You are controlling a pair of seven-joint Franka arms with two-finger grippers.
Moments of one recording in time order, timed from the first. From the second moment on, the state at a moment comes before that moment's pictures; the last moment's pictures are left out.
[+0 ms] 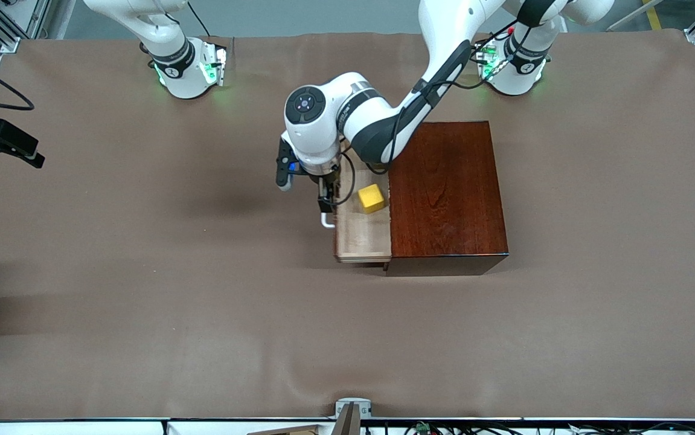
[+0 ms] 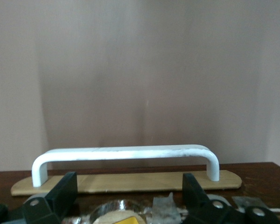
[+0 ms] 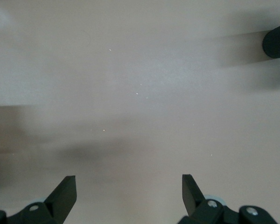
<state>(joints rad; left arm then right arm) -0.80 0.75 -0.14 -1.23 0.16 1.89 0.63 0.03 0.01 -0.06 -1.49 0.01 1.52 0.05</state>
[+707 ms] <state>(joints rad) -0.79 0.74 -0.09 -1.23 0.29 1.60 0.69 0.03 0.01 -0.06 -1.49 0.01 1.52 0.05</state>
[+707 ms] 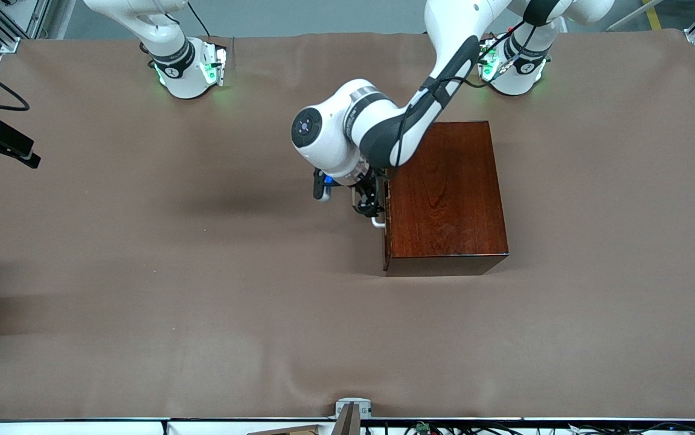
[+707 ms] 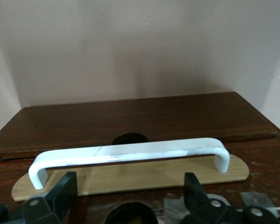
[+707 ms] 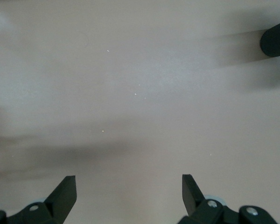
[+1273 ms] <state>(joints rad) -0.79 0.73 -0.09 -1.23 0.30 1.66 0.51 0.02 0.01 -0.06 -1.49 0.01 1.50 0.05</state>
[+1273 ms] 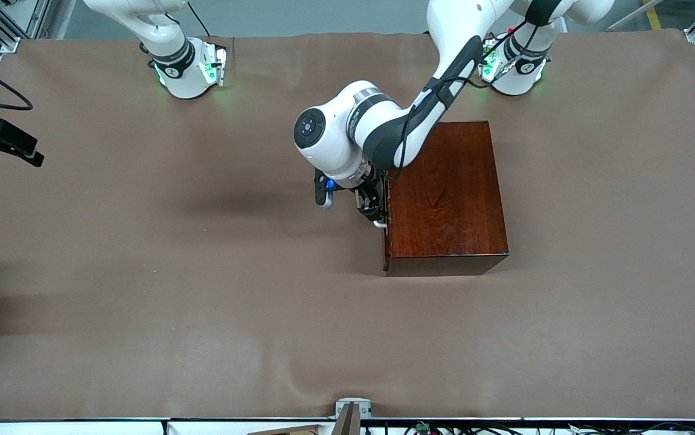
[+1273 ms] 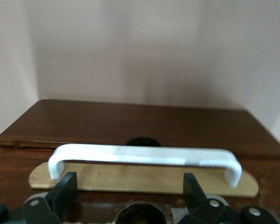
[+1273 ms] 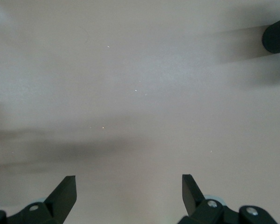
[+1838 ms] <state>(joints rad) -0.77 0.44 -0.08 -1.21 0.26 1.64 -0.02 0.02 0.00 -0.07 -1.49 0.01 1.47 0.05</state>
